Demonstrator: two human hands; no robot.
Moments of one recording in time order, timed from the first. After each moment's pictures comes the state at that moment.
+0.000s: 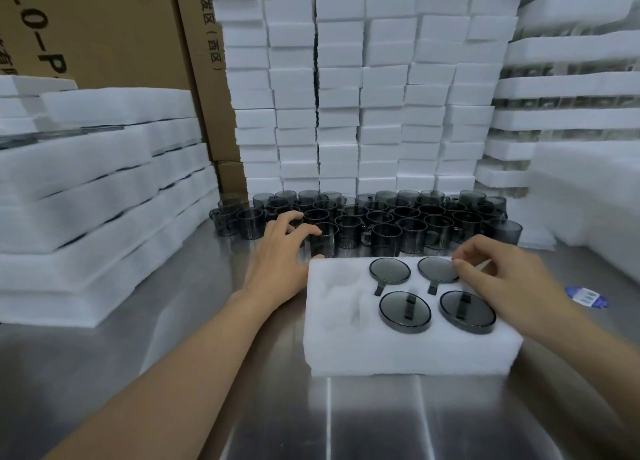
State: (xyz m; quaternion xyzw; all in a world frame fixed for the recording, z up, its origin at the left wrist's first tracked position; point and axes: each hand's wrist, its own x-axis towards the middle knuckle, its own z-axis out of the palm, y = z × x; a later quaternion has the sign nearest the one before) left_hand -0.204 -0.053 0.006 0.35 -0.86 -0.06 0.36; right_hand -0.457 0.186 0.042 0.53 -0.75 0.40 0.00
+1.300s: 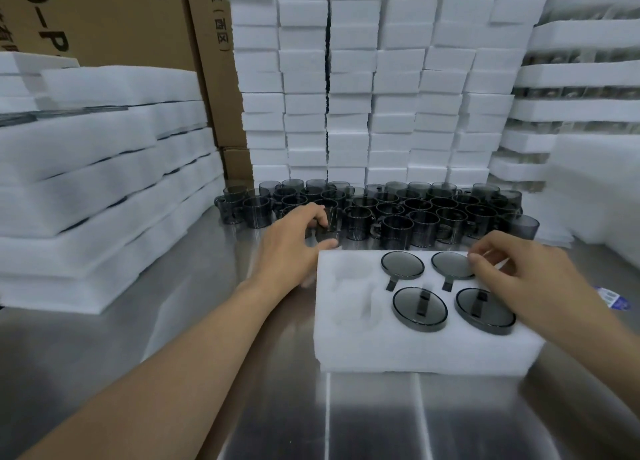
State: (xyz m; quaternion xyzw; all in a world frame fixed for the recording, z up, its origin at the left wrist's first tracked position) left_hand -0.210 -0.054 0.008 0.31 -0.83 -0.12 0.44; right_hand -0.459 0.188 0.041 0.53 -0.77 0.34 0.06
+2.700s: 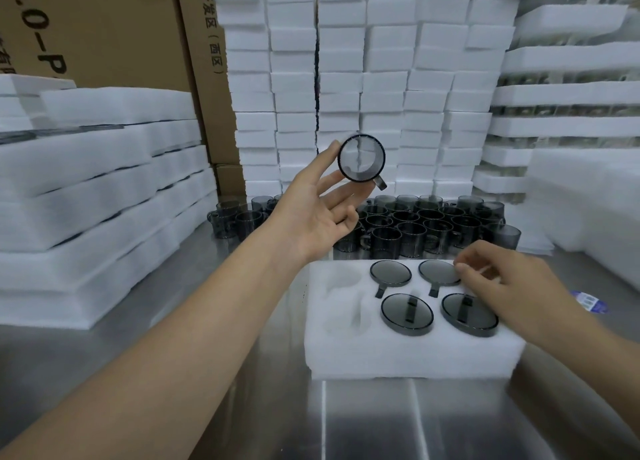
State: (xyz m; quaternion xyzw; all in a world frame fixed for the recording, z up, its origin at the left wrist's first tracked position) left_hand -0.233 0.023 0.121 0.19 -0.43 -0.81 0.36; right_hand -0.454 0.193 0.045 0.54 -0.77 0.34 0.05
